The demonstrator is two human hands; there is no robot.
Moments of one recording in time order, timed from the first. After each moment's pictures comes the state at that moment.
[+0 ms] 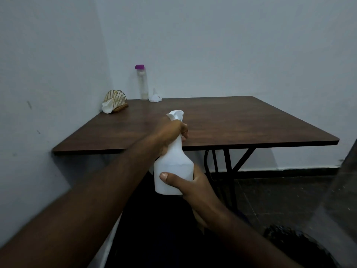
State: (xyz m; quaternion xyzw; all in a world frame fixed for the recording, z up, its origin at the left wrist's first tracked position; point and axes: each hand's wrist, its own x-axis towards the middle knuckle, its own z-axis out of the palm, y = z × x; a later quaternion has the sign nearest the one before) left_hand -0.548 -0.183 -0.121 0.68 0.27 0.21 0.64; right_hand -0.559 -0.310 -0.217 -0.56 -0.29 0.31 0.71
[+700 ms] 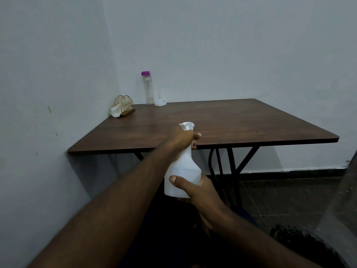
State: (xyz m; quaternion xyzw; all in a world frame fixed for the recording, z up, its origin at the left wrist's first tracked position) left_hand -0.544 -0.195 -0.140 0.71 0.26 0.20 0.62; right_hand -0.575 -0.320 -0.232 -0.56 -0.25 0.33 0.72
